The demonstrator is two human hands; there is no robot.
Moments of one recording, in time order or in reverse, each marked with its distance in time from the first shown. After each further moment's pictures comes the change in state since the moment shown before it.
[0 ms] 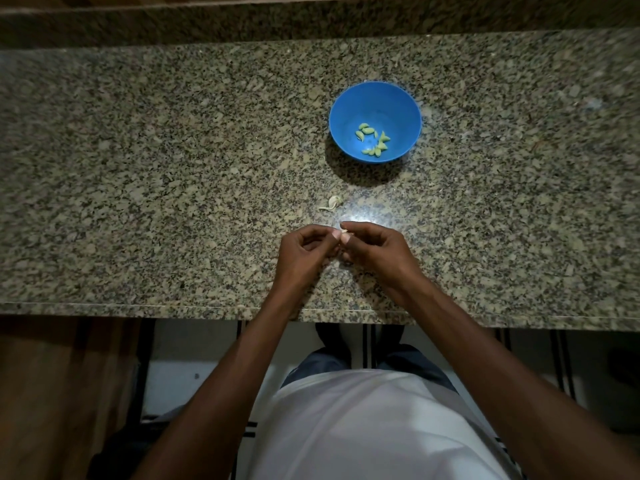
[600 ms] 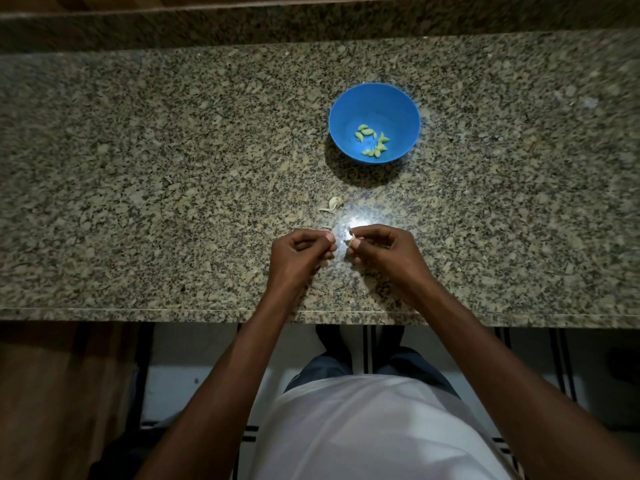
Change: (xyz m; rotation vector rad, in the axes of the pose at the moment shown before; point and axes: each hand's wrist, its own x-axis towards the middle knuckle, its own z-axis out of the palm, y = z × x) left_hand -0.001 -0.002 -0.009 -0.093 0.082 -0.156; right_hand -0.003 -0.001 -0.013 -0.125 0.040 -0.027
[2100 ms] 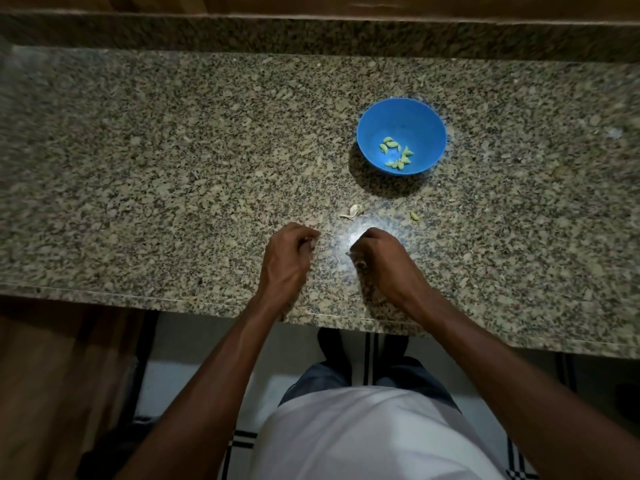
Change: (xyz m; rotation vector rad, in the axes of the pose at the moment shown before) left_hand 0.020 -0.004 -0.048 0.775 0.113 0.510; right_hand 0.014 -0.004 0.024 -1.117 -0.151 -0.568
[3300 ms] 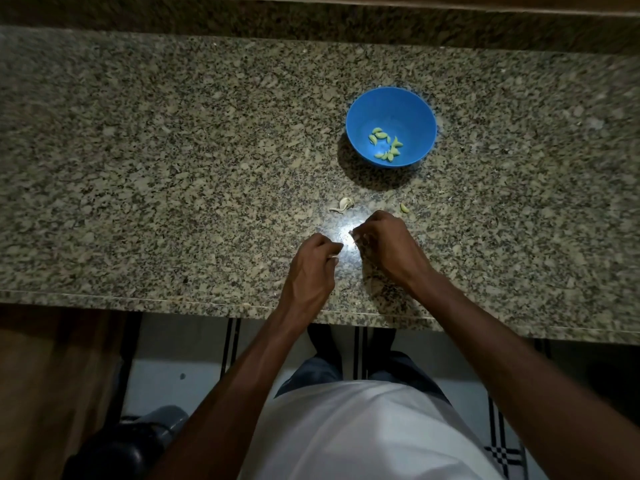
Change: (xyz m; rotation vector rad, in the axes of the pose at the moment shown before) left_hand -0.027 0.022 0.041 0.036 -0.140 0.148; right_hand 0.012 0.013 -0.017 0.030 0.019 0.107
